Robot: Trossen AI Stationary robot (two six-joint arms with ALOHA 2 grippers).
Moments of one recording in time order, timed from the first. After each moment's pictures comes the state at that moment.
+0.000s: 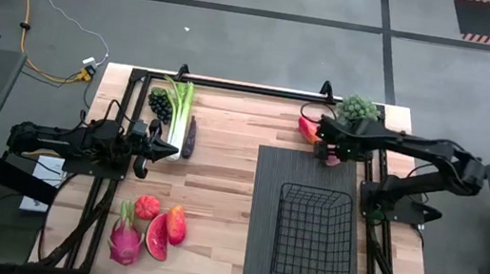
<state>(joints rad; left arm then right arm) 0.14 0.01 0.01 0.02 -0.01 -0.34 -0.45 1.28 0.81 -1.03 0.18 1.04</state>
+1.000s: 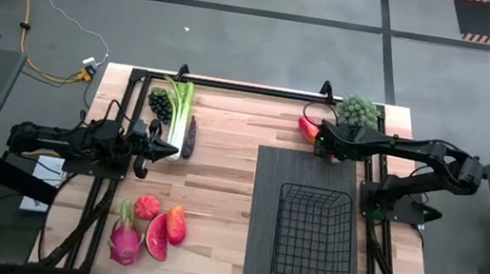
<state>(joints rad) 0.14 0.01 0.01 0.02 -0.01 -0.34 -0.48 1.30 0.66 -0.81 0.32 1.06</state>
